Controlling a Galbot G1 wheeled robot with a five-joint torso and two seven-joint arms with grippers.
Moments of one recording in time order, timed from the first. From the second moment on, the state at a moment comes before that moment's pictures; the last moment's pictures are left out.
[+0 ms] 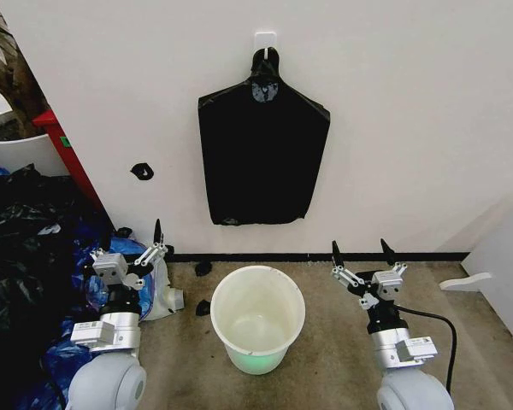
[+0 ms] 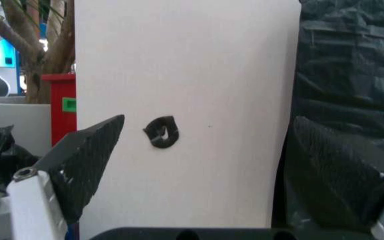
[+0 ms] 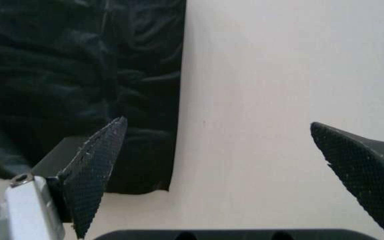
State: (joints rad) left arm 1.54 -1.33 -0.57 -2.19 -0.21 -0.21 -0.19; right arm -1.58 1.26 0.41 2.16 0.08 0.21 0.21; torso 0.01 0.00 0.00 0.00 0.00
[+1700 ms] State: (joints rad) left arm 1.60 -1.34 -0.58 -2.21 -0.28 -0.33 -0.07; right arm -1.47 1.20 0.34 2.22 0.37 0.11 0.31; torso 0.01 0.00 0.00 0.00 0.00
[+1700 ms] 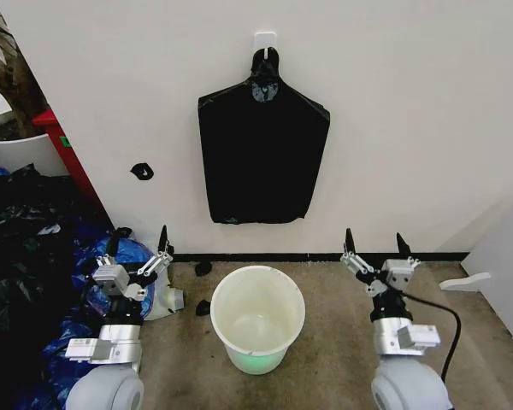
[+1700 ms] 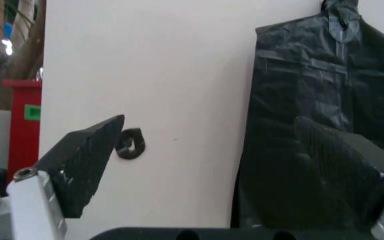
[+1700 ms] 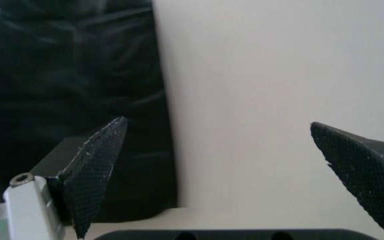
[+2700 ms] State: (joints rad) left arm 1.52 -1.37 -0.61 -2.11 -0.29 -0.35 -0.09; right arm -0.45 1.34 -0.05 1.60 0.92 0.19 0.14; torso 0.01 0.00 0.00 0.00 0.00
